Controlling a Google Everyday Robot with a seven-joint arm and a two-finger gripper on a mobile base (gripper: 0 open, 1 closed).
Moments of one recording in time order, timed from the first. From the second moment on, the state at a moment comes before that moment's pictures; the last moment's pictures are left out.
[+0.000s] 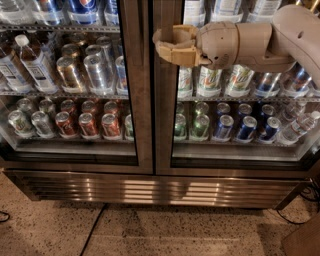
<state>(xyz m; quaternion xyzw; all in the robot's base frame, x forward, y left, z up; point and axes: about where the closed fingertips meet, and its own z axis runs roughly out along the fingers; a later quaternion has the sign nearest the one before) 0.566 -0.008 1.009 -0.59 0.43 0.40 0.55</state>
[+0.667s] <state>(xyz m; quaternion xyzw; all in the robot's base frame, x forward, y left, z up) 0.566 -0.008 1.010 -0.59 0.43 0.40 0.56</state>
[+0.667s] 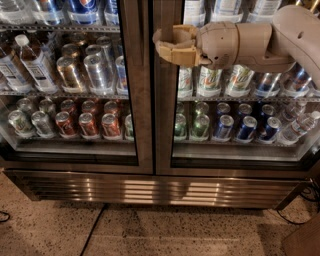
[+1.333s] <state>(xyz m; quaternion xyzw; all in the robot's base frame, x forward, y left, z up) 0.566 -0.008 1.010 -0.59 0.43 0.40 0.56</state>
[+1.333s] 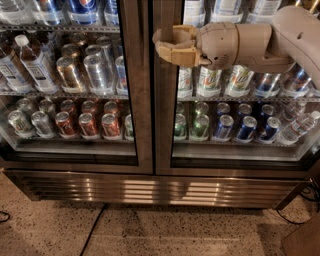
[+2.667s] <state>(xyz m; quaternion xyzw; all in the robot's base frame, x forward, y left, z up) 0.566 -0.008 1.010 -0.58 0.42 0.41 0.56</state>
